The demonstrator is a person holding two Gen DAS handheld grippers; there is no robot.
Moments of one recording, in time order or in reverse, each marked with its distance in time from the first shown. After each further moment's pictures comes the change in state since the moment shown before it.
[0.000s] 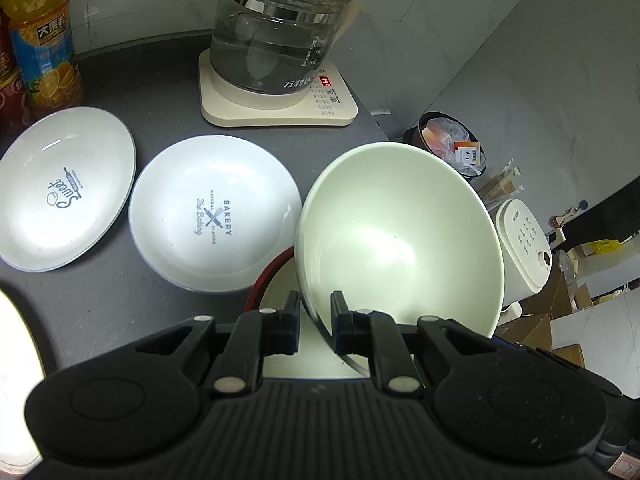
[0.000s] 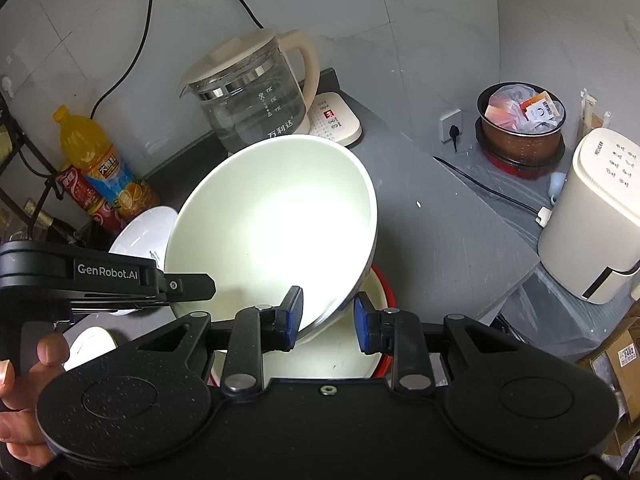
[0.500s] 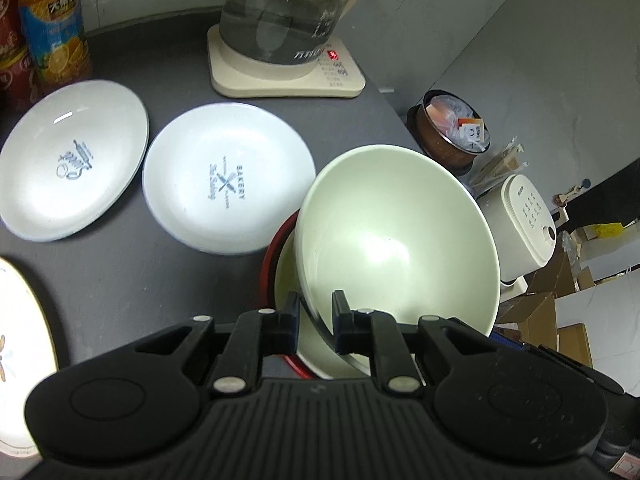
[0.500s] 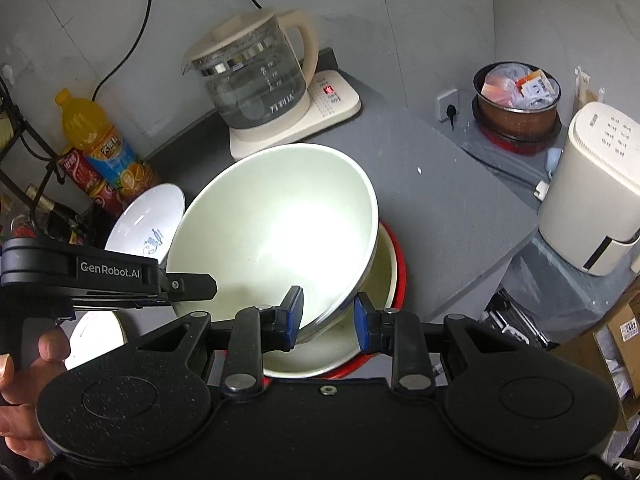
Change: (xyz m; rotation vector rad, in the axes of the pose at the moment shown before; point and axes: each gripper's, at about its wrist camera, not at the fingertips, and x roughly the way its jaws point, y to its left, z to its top) left arm -0.003 0.013 -0.021 0.007 0.061 0.009; right arm -0.002 0.009 -0.024 0.028 0.044 -0.007
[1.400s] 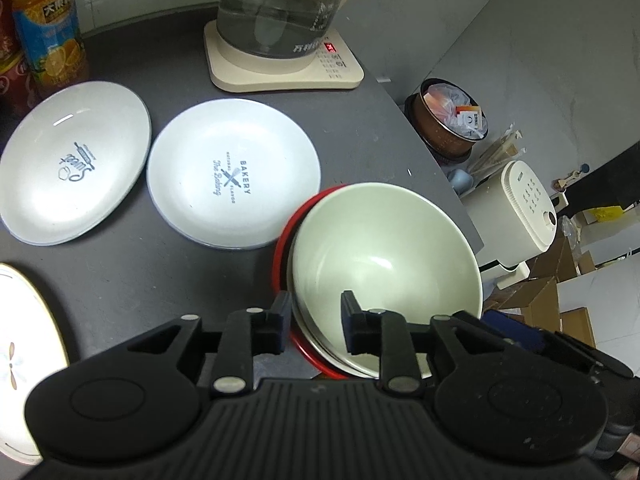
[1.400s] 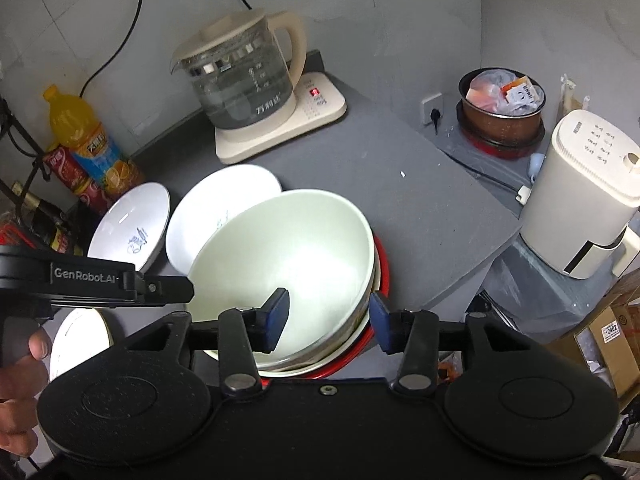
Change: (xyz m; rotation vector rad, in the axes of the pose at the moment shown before) left arm -0.008 0.006 -0.001 0.041 0.013 -0.001; right arm -0.009 0.003 0.004 -0.007 -0.013 -0.065
